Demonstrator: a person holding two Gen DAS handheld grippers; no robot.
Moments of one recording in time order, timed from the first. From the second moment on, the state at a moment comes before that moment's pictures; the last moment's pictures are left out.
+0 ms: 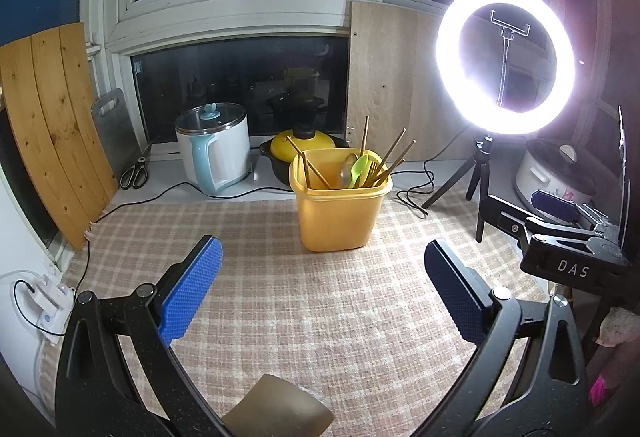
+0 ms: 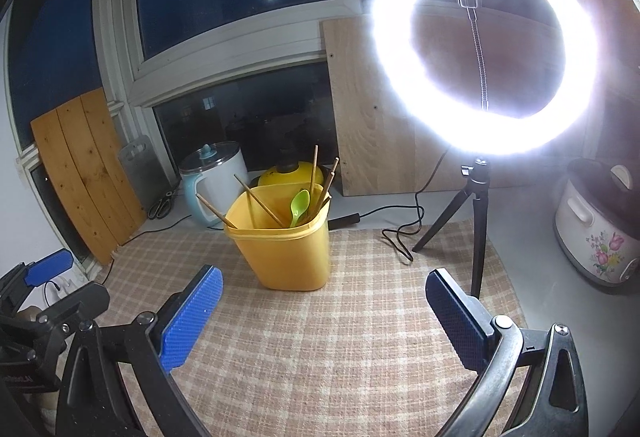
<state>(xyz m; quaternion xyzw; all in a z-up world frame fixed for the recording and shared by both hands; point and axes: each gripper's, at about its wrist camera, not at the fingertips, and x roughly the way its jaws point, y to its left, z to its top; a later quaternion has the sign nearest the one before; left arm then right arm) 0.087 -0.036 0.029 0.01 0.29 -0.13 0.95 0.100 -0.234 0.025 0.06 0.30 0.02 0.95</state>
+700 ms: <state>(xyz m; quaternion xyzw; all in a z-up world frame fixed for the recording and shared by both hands) 0.088 -0.032 0.027 0.01 0.29 -0.12 0.95 0.104 -0.234 0.014 0.07 0.31 0.02 0.95</state>
